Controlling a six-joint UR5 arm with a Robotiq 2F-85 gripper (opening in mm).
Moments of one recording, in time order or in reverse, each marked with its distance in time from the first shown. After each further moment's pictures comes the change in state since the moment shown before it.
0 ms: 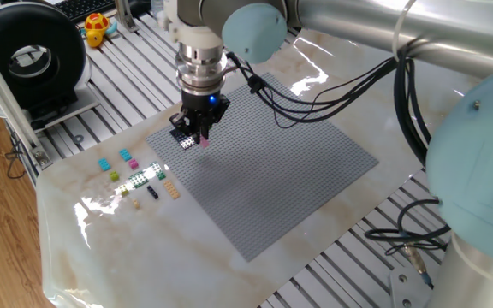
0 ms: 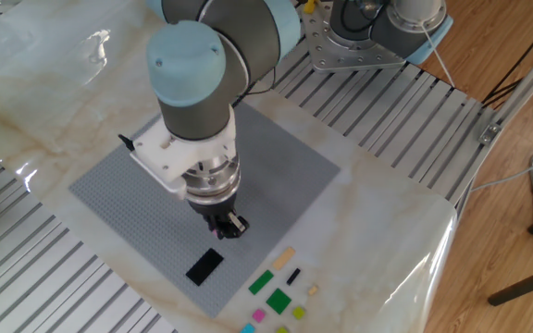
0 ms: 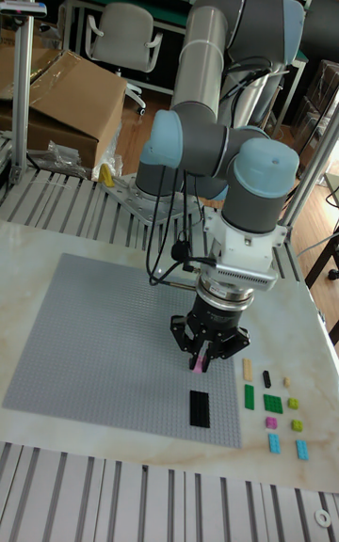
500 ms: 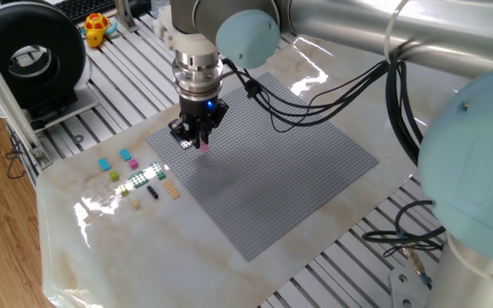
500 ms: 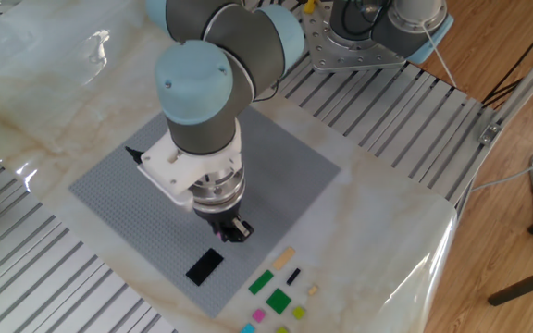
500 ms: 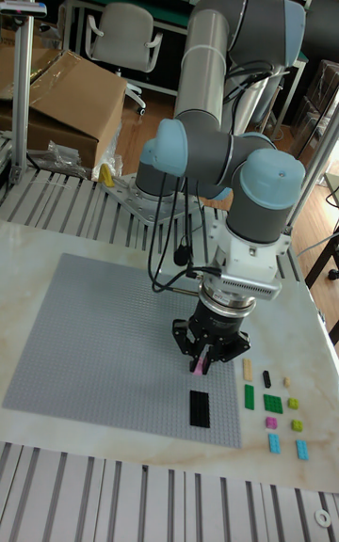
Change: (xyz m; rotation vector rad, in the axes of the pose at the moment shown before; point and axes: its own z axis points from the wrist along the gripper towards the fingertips) arm 0.005 0.002 0.006 0.009 0.026 -0.014
